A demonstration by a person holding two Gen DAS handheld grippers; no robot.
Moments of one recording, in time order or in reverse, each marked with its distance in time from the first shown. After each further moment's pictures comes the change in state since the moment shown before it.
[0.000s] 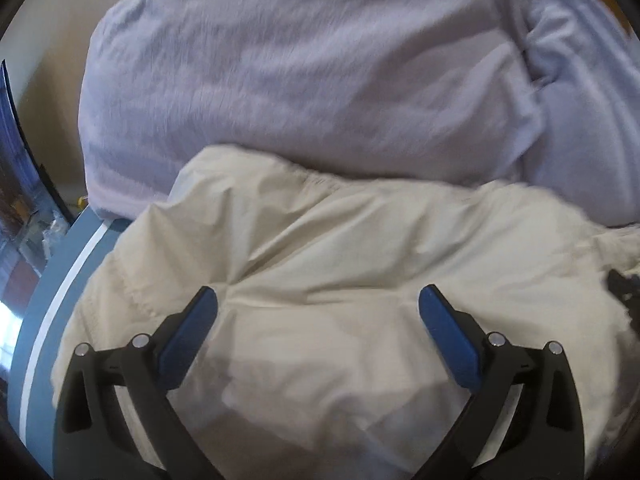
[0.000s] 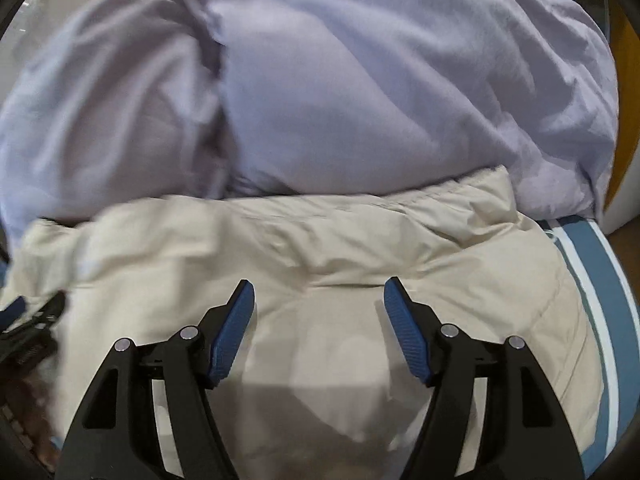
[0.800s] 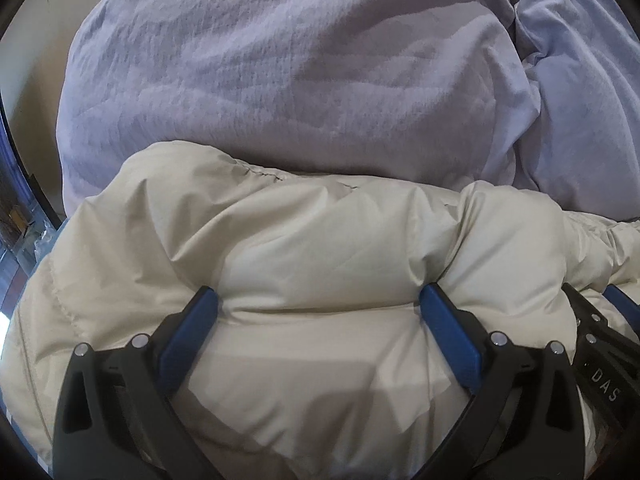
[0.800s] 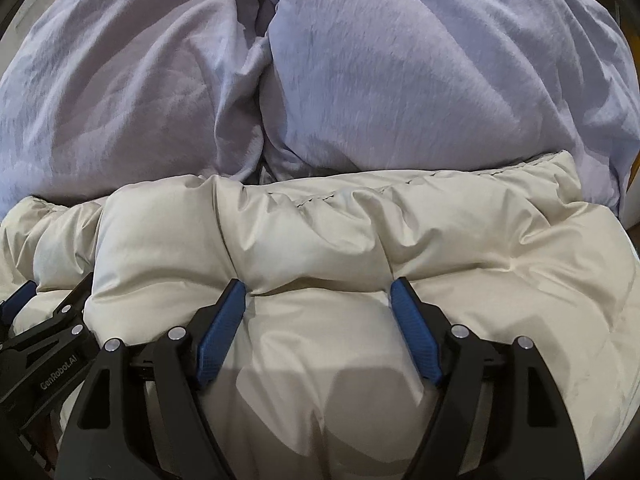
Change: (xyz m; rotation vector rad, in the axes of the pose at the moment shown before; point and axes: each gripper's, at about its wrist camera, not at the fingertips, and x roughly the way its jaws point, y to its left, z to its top) left arm 0.053 -0.016 -0.005 0.026 -0.016 0.022; right arm 0.035 0.027 -0.028 -0.011 0.020 -0.027
